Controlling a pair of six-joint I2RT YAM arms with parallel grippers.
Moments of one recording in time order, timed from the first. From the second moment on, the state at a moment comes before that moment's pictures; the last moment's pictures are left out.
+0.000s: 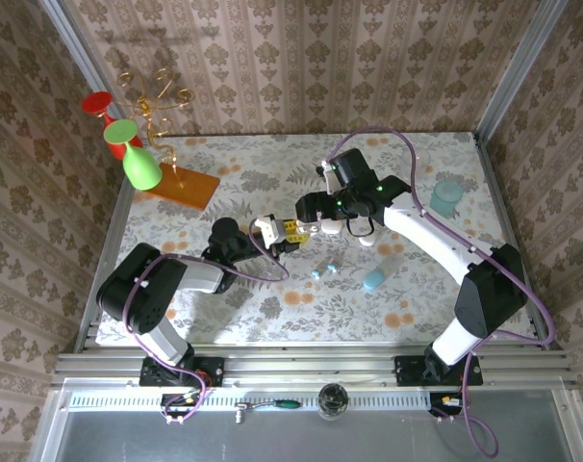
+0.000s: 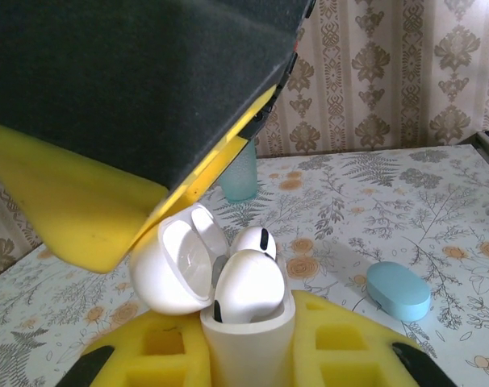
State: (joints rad) left arm -0.58 1.64 0.52 1.16 0.78 0.18; right arm 0.55 1.62 1.41 -0.66 -0.22 0.36
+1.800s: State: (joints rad) left arm -0.58 1.59 0.54 1.16 0.97 -0.02; right arm 0.55 1.38 1.16 -0.61 -0.48 -0.71
